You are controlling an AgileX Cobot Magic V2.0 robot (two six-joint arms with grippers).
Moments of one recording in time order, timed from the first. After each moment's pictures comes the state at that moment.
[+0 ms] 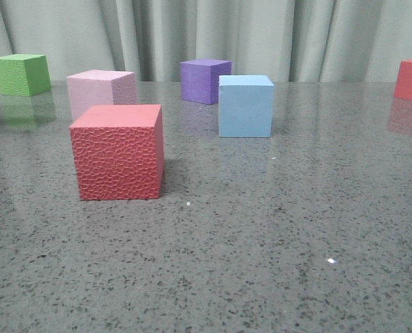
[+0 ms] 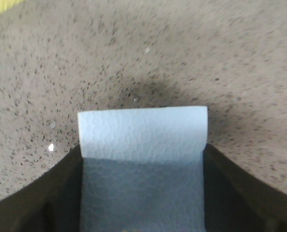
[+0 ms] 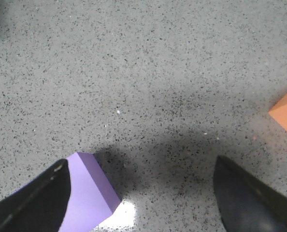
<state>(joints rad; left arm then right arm) -0.04 1.67 -1.51 0.10 1.02 -0.27 0.03 0.97 -1.02 0.02 1.04 0.06</state>
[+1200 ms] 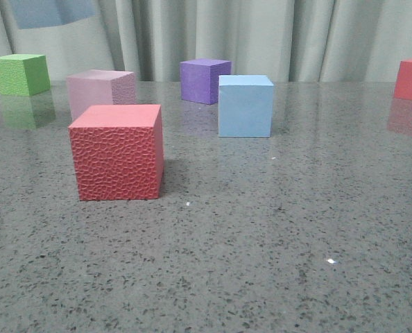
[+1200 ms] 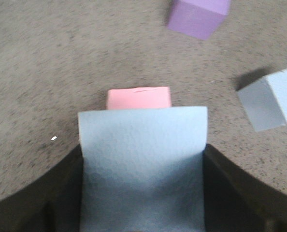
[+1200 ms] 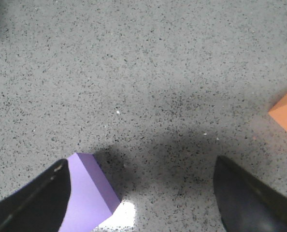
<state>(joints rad) -0.21 1.67 -1.77 -0.26 1.15 0.20 0.03 0.97 -1.02 0.02 1.04 0.06</state>
